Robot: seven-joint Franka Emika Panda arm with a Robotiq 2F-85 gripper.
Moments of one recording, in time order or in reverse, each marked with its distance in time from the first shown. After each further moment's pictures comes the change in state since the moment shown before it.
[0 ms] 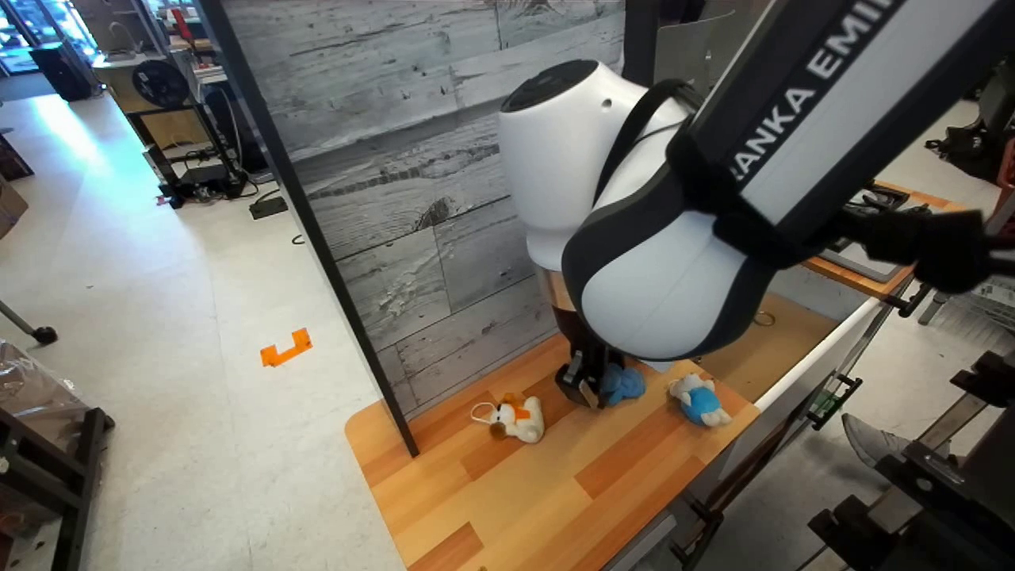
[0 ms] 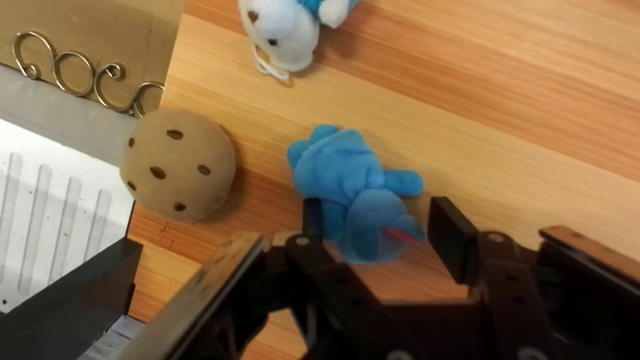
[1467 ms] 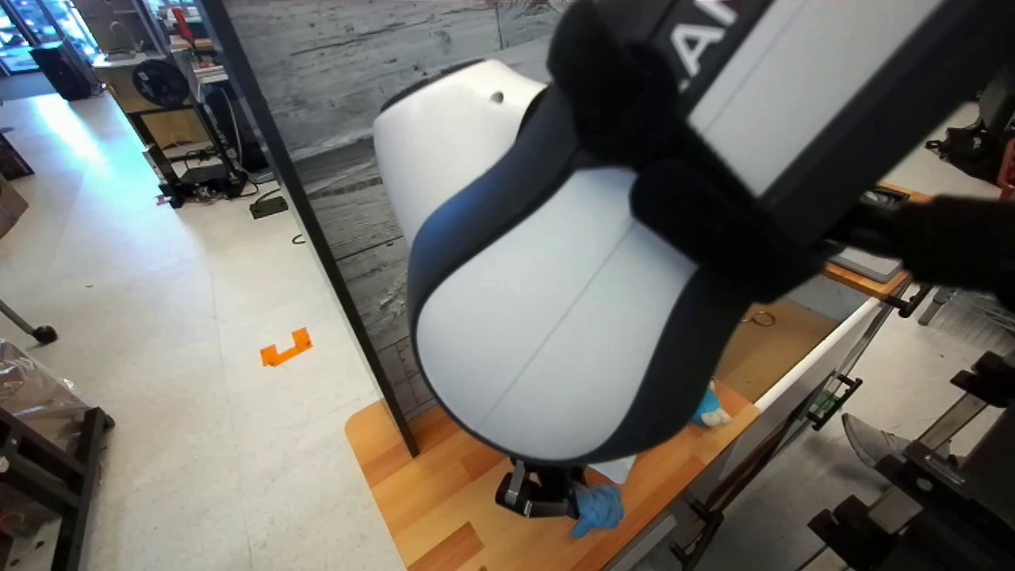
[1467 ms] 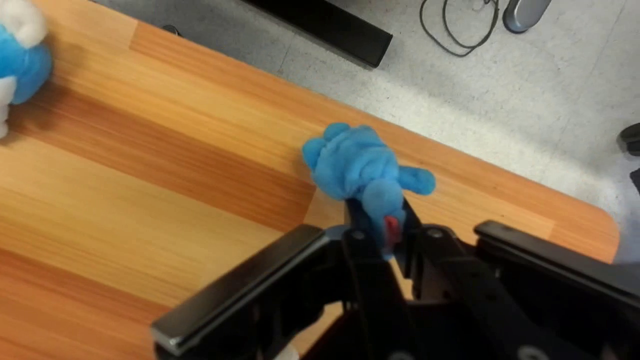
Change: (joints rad) arm 0.013 -0.055 0.192 -0.039 0.120 -0.180 -0.020
